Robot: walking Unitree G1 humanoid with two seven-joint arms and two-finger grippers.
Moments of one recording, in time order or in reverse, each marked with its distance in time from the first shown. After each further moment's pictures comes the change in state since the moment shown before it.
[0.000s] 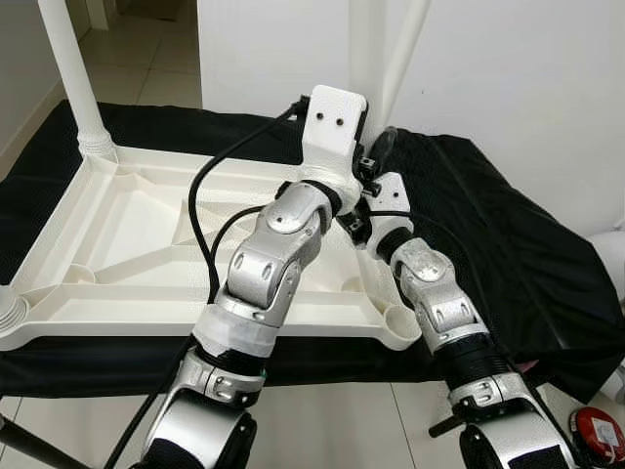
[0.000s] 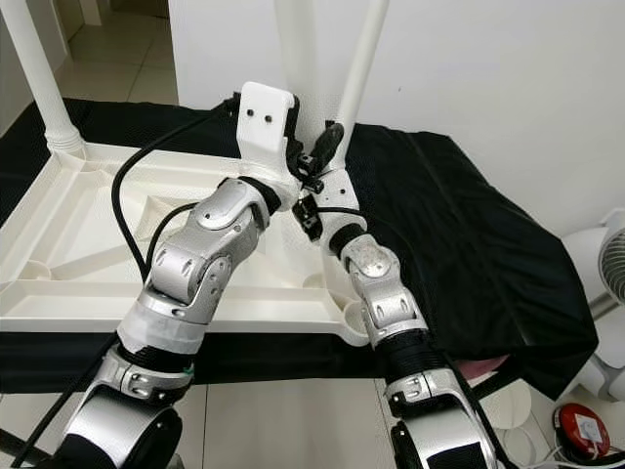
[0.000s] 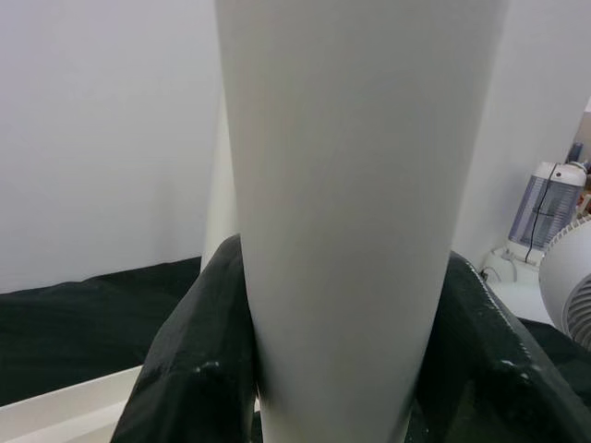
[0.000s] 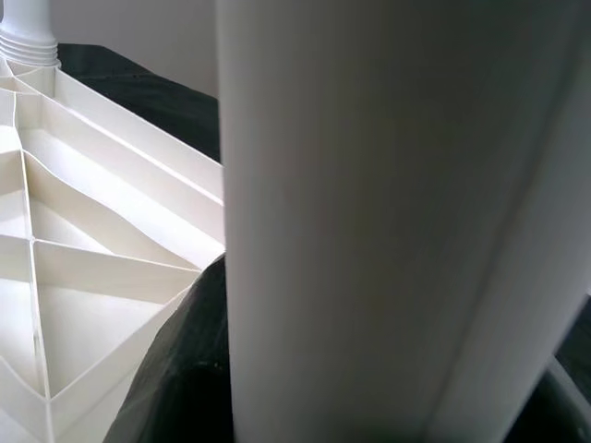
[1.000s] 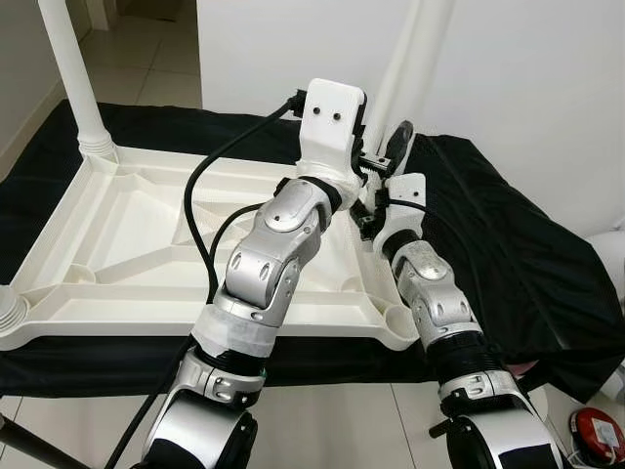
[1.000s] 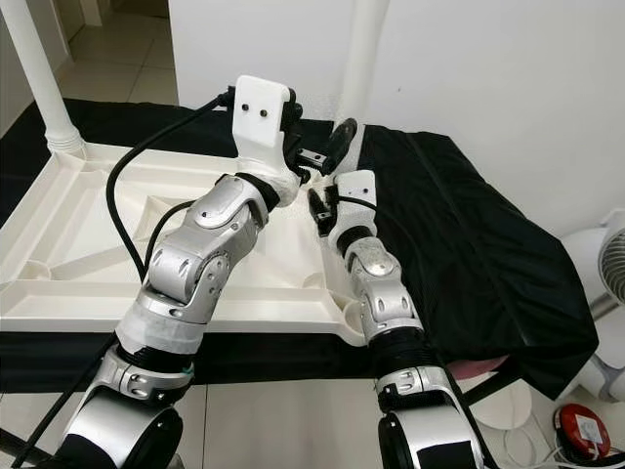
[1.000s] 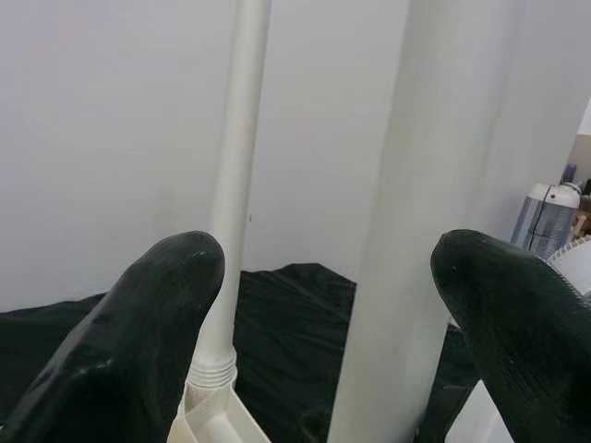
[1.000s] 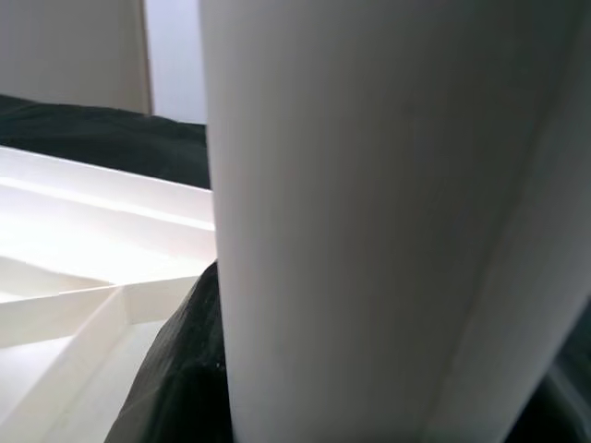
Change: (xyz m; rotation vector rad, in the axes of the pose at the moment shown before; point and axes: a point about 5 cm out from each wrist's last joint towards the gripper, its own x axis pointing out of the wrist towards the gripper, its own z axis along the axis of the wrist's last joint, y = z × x) left arm -0.003 0.001 0.008 -0.009 -0.052 0.002; right arm -0.003 -0.021 -0.017 0.230 0.065 -0.260
